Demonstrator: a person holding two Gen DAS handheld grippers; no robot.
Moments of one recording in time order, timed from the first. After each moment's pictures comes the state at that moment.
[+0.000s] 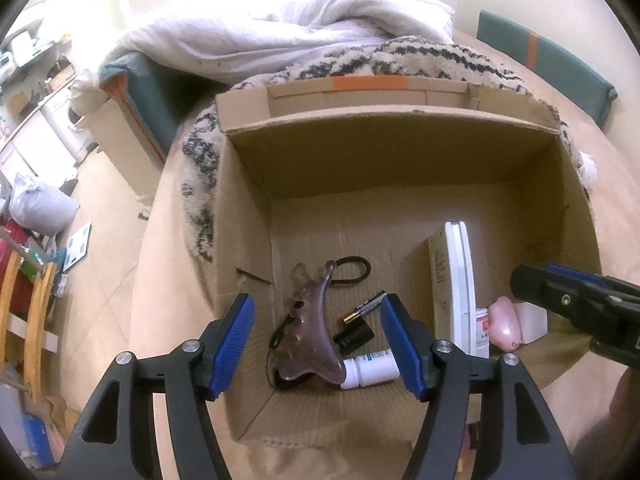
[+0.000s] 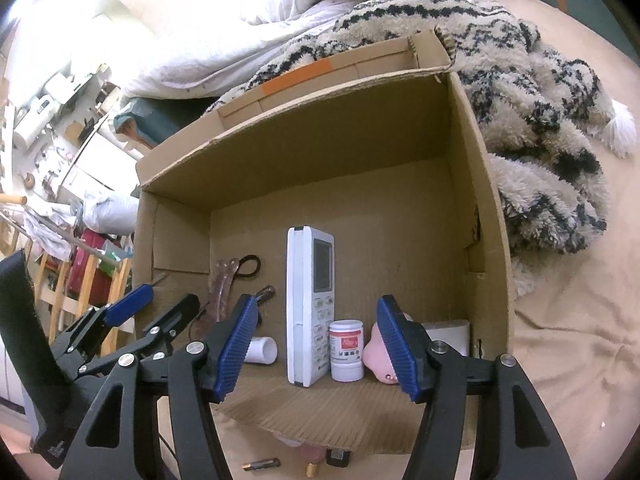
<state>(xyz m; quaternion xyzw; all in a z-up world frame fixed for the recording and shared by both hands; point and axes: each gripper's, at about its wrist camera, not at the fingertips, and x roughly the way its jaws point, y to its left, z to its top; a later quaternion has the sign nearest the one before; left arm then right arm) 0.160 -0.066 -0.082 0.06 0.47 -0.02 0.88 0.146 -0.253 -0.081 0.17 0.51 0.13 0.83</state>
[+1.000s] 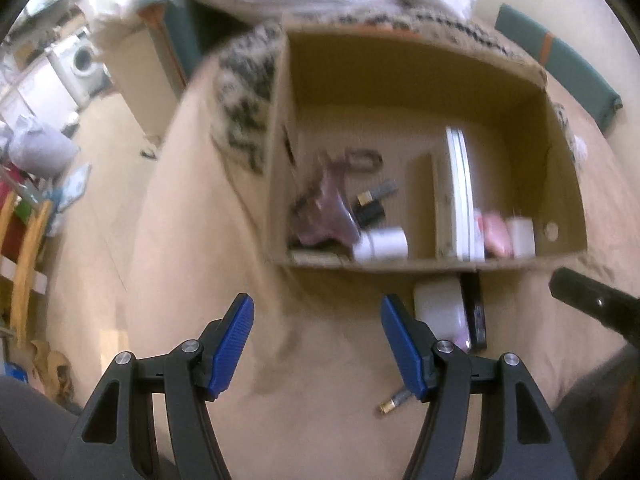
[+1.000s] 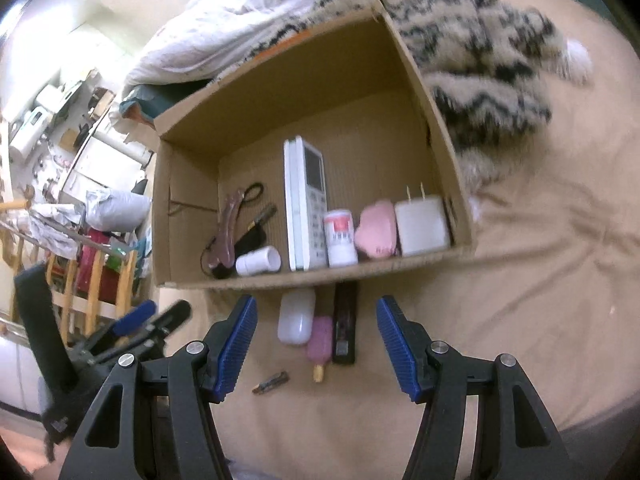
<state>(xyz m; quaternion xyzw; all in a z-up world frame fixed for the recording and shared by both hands) 0.078 -0.036 -0.104 0.01 0.54 -0.01 0.84 0.064 -0.264 -0.090 0.21 0.56 0.11 0.79</state>
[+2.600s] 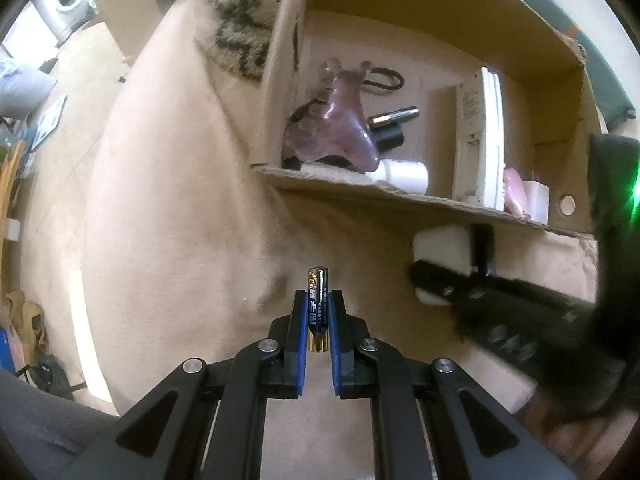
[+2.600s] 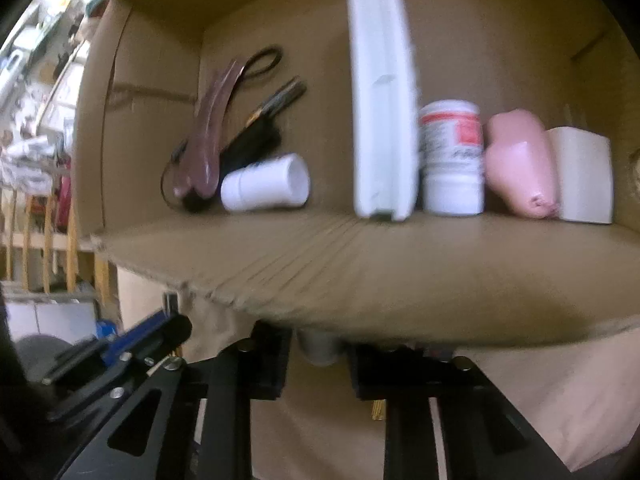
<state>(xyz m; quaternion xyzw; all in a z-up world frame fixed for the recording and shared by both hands) 0.086 0.005 -0.140 -0.05 0.63 -0.02 0.77 0.109 -0.131 -0.168 0.11 0.66 0.14 0.73</state>
